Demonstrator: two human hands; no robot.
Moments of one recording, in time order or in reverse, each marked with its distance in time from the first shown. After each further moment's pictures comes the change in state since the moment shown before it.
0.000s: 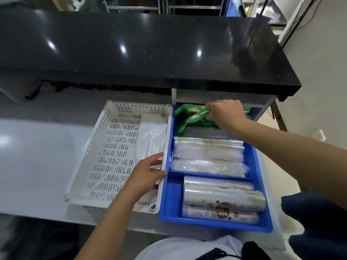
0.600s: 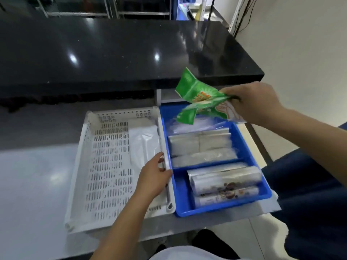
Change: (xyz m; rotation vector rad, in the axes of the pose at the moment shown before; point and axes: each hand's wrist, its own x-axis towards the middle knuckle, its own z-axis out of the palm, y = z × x) left_hand 0.013 -0.005 -0.011 0.172 -0.127 0.145; right_hand -0.083 -0.027 -0.121 0.077 0.116 0.281
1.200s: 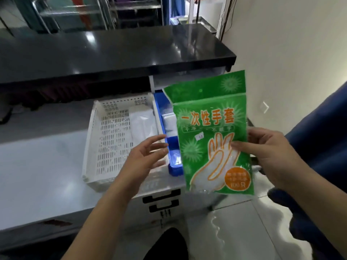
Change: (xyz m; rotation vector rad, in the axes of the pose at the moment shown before) left_hand -0.138 0.007 -0.018 -0.404 -0.174 0.239; right_hand -0.257 -0.073 -0.039 1.553 -0.039 0.608
